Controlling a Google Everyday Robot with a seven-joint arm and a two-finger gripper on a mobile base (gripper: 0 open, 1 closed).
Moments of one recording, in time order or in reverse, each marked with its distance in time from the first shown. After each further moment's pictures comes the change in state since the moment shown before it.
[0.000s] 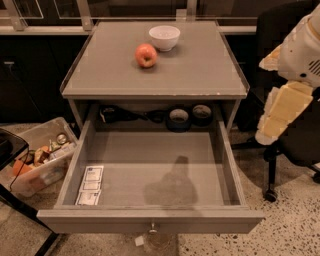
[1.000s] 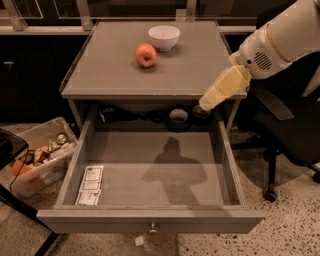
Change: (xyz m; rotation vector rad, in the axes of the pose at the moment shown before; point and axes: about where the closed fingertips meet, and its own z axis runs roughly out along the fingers) arm -0.074 -0.064 0.055 -0.008 -0.358 0.276
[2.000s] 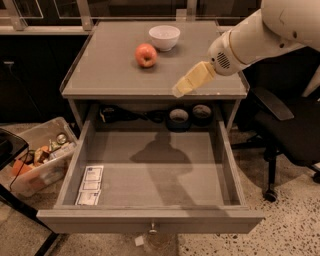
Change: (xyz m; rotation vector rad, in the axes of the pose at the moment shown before) arm -0.041 -0.037 0.062 0.125 -0.082 0.086
